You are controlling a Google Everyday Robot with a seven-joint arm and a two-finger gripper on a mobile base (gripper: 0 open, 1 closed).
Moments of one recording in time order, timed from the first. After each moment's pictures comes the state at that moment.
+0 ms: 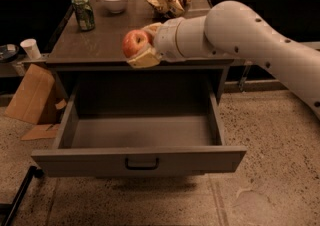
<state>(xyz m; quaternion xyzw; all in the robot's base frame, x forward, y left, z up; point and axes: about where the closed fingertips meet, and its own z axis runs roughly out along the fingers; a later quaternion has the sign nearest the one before) 0.636 0.041 0.907 -0.54 0.64 0.13 0.53</state>
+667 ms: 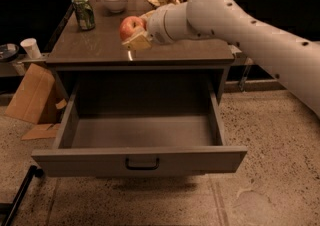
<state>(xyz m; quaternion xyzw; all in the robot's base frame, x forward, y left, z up) 0.709 0.051 0.910 -0.50 0.68 0.13 0.52</state>
